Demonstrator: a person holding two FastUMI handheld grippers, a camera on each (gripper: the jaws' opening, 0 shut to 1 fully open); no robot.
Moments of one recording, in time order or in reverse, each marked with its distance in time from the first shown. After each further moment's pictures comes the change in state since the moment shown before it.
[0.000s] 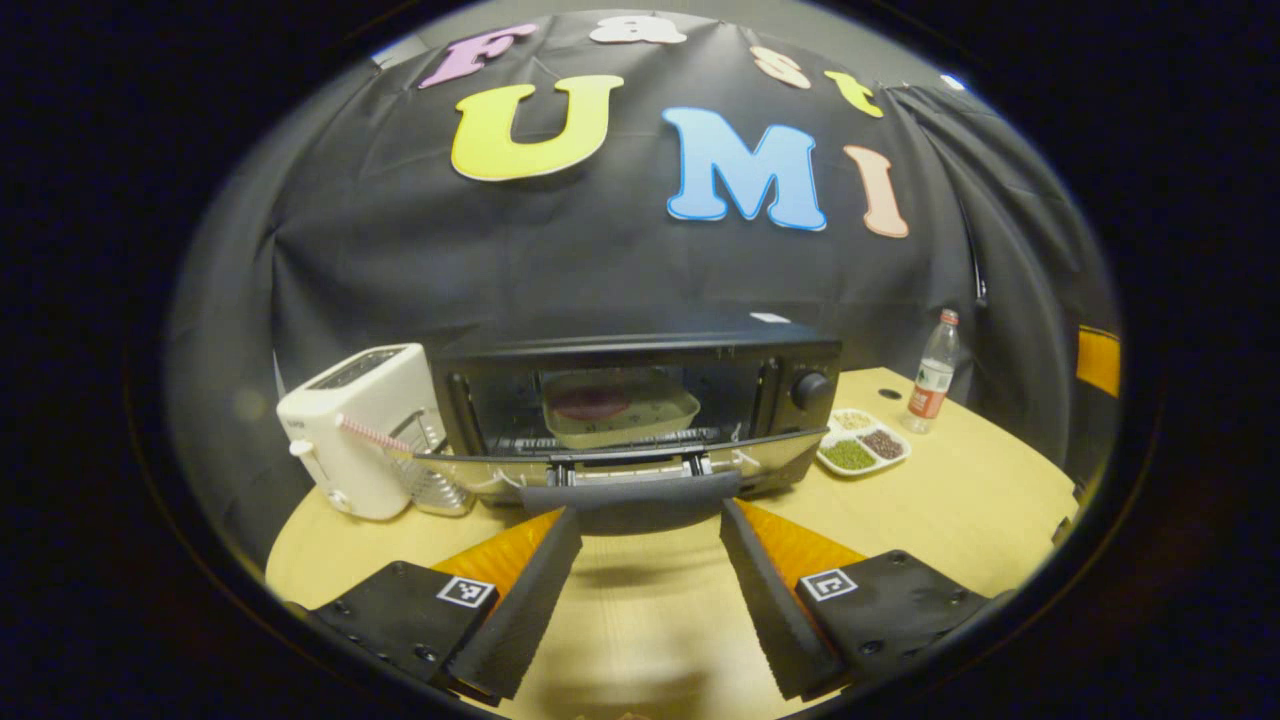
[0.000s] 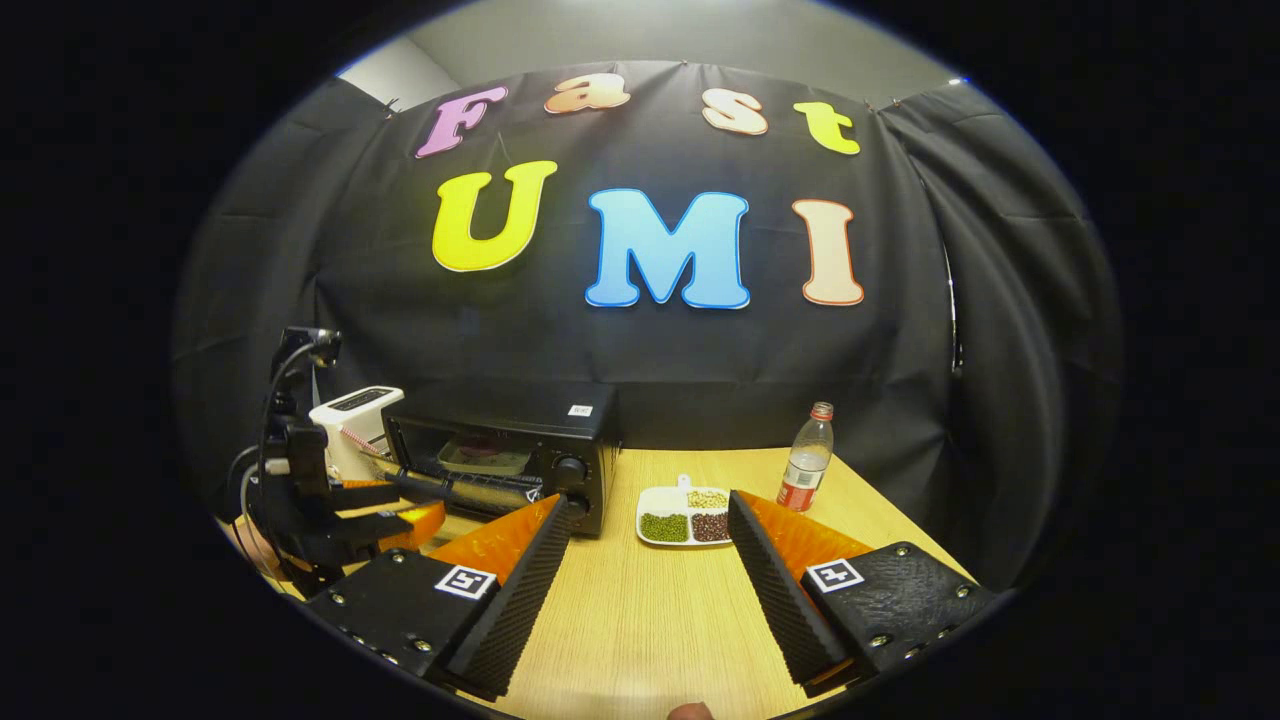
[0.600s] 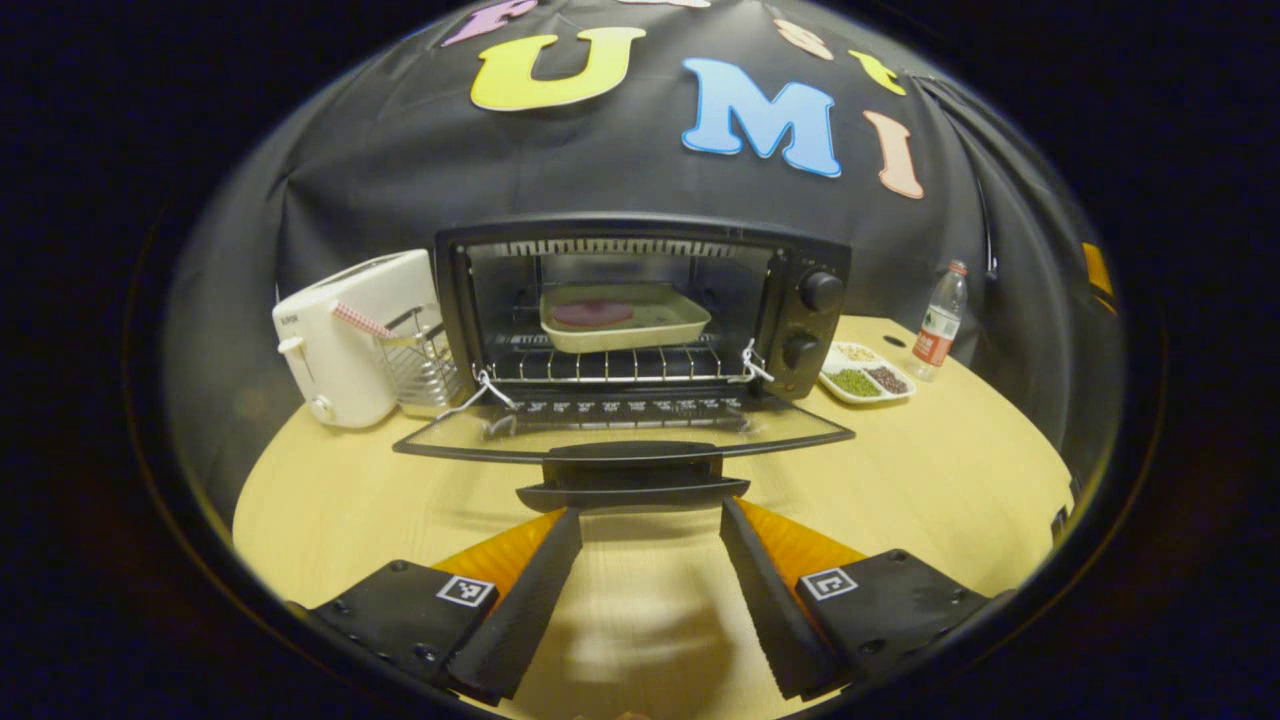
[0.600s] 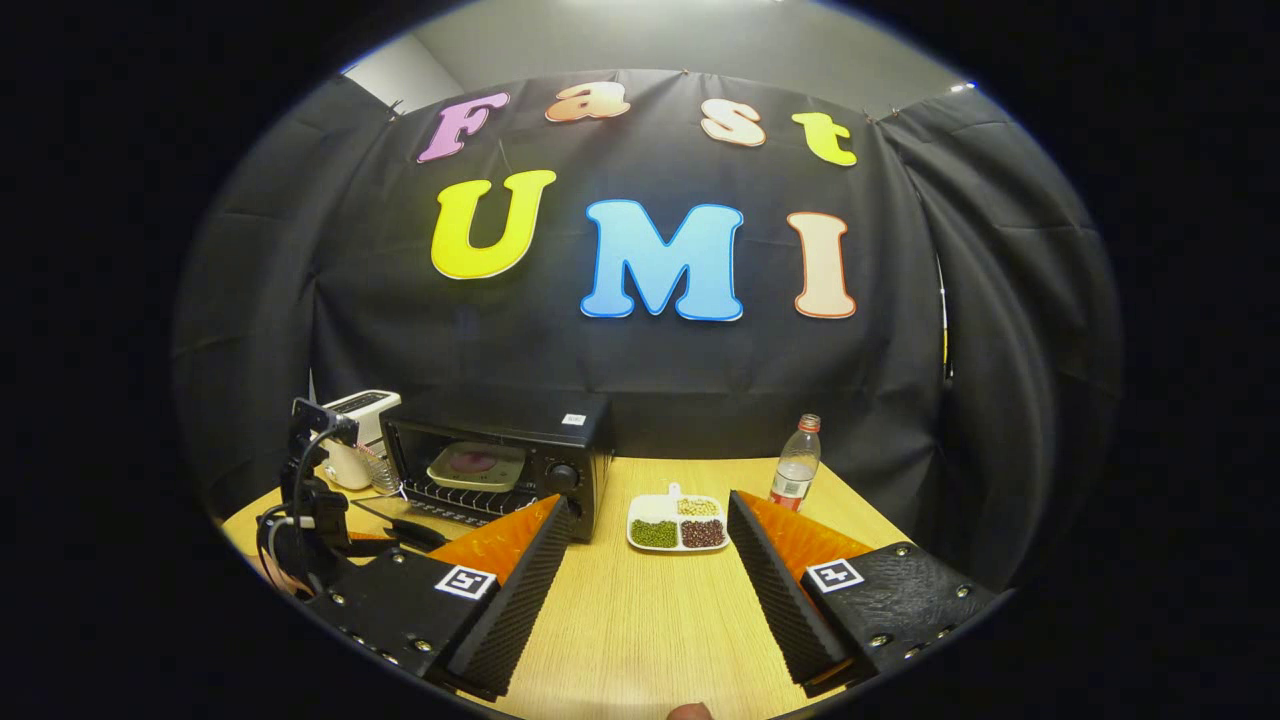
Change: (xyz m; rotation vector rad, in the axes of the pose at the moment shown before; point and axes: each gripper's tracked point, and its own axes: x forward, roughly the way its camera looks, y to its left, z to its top) left arm -0.020 -0.007 -0.085 -0.058 0.187 0.004; right arm -0.007 -0.003 0.009 -0.016 -0.030 -0.014
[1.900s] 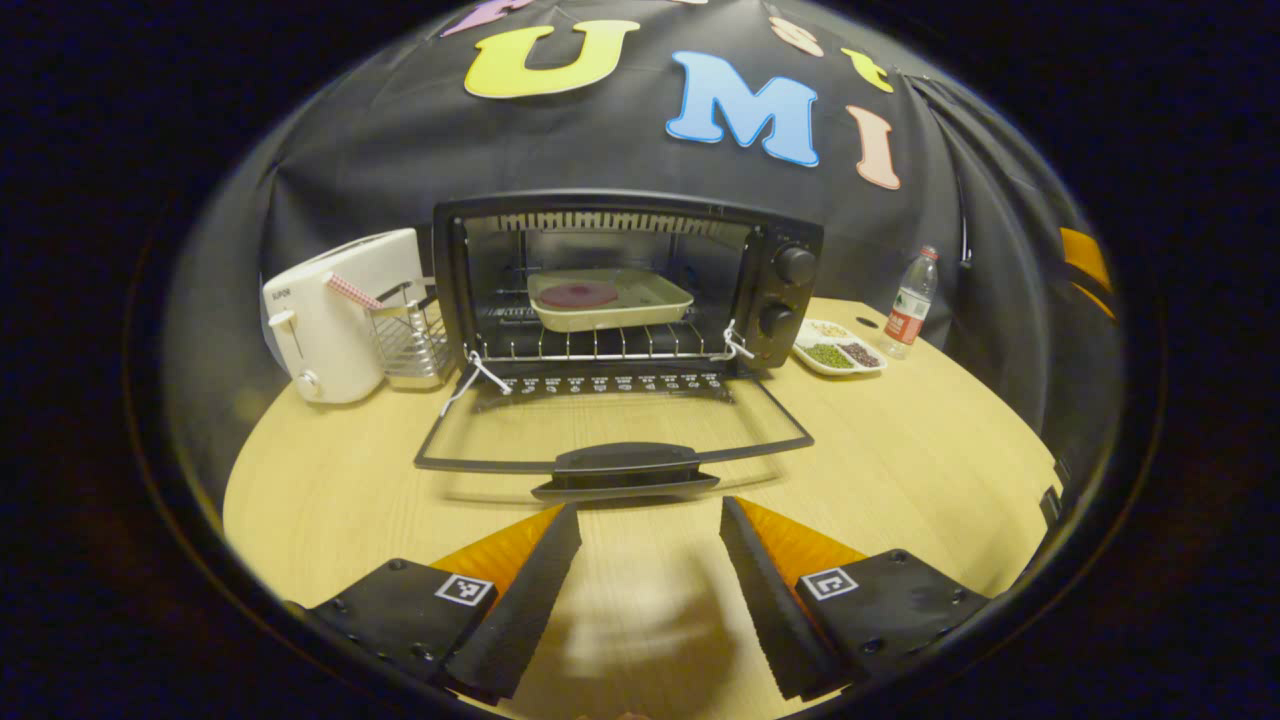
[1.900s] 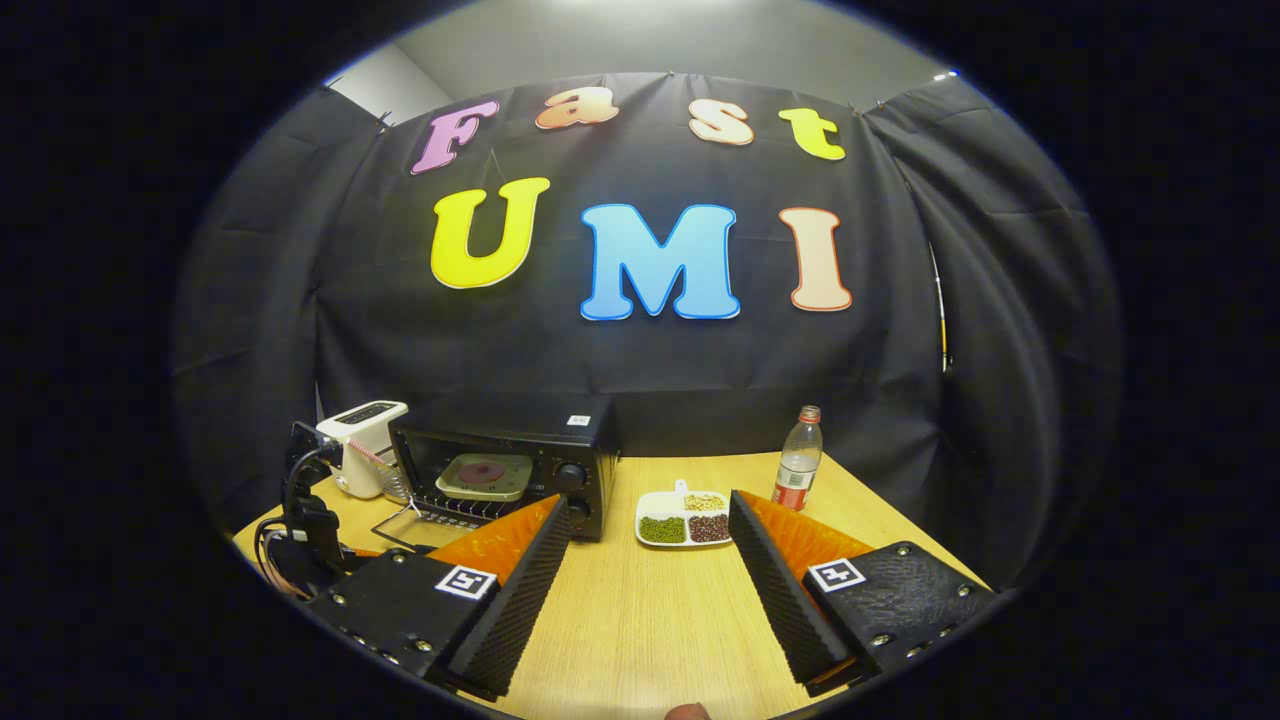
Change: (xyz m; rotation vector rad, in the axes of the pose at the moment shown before) left arm -0.011 -0.001 -0.041 -0.012 0.086 -0.080; right arm -0.012 -0.004 -0.001 0.038 -0.015 -0.012
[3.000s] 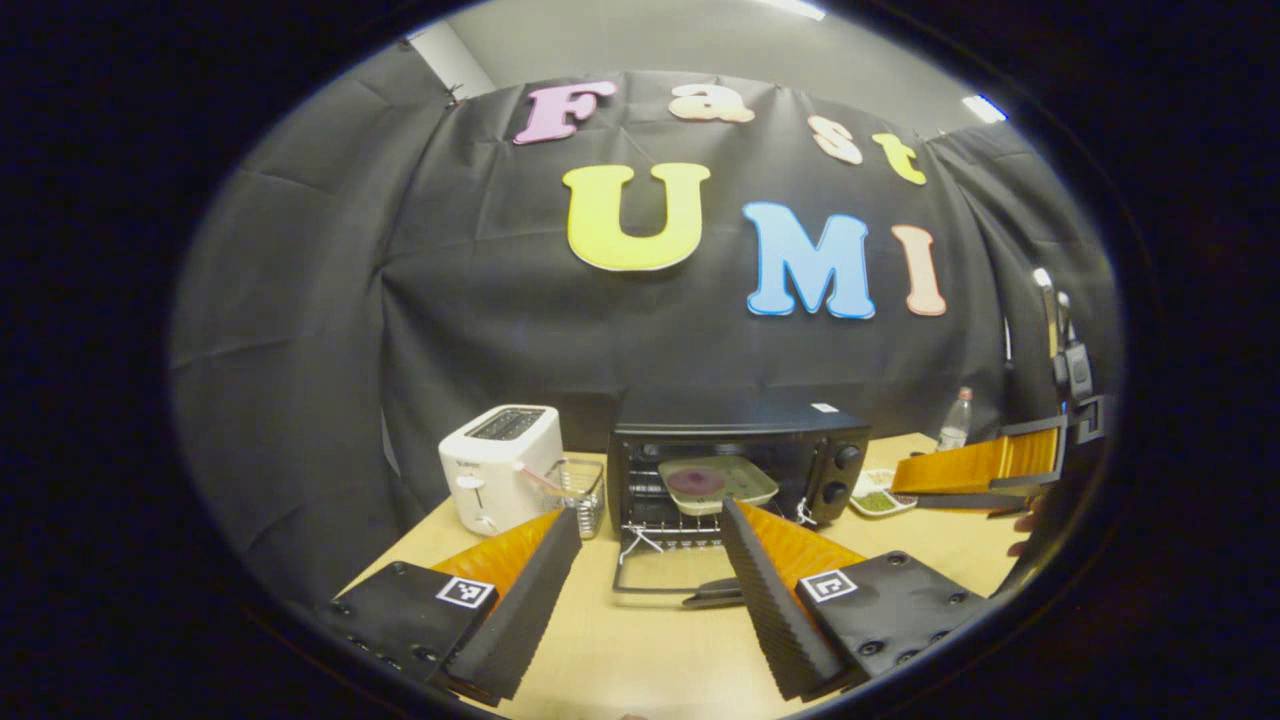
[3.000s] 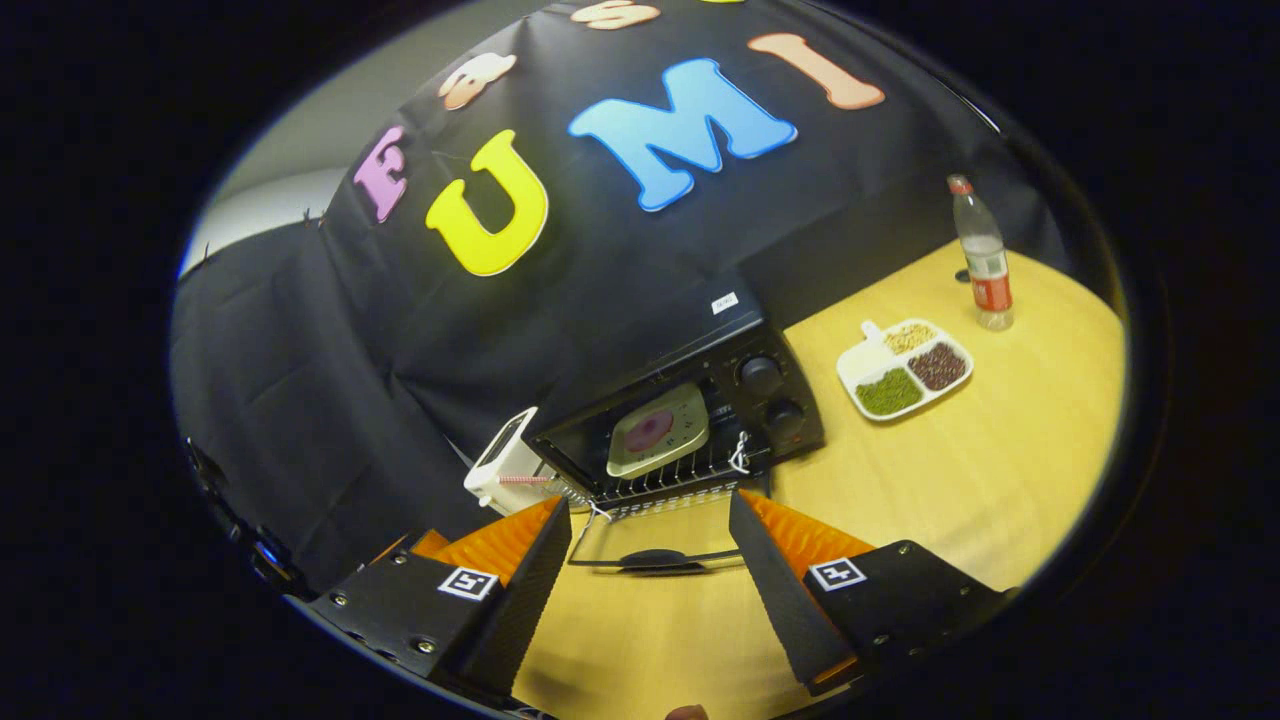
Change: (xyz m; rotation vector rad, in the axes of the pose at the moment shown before) left arm -0.161 0.071 0.130 0.007 -0.425 0.217; right arm 0.053 0.148 -0.048 0.469 0.265 0.377
